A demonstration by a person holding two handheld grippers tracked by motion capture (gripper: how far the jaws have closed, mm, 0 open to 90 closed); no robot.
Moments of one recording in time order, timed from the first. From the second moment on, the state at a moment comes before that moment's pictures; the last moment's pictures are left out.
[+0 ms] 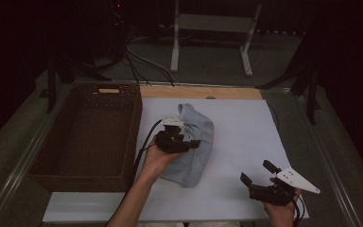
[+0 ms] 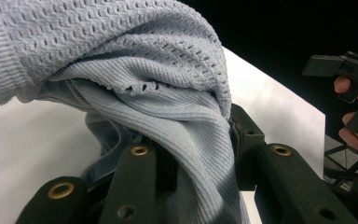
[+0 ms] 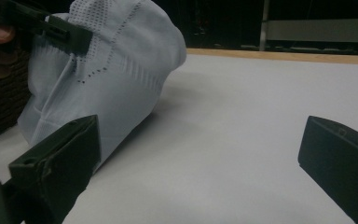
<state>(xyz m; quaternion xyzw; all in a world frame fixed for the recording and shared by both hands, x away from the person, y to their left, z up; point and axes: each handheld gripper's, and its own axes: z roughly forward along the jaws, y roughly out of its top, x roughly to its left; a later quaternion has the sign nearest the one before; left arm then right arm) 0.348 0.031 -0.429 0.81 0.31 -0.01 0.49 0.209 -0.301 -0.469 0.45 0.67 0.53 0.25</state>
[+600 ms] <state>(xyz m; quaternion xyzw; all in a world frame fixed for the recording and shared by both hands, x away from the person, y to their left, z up) 0.342 0.003 -0.438 0.82 0.29 -0.03 0.49 0.209 -0.302 -0.469 0.45 0.67 0.53 0.25</state>
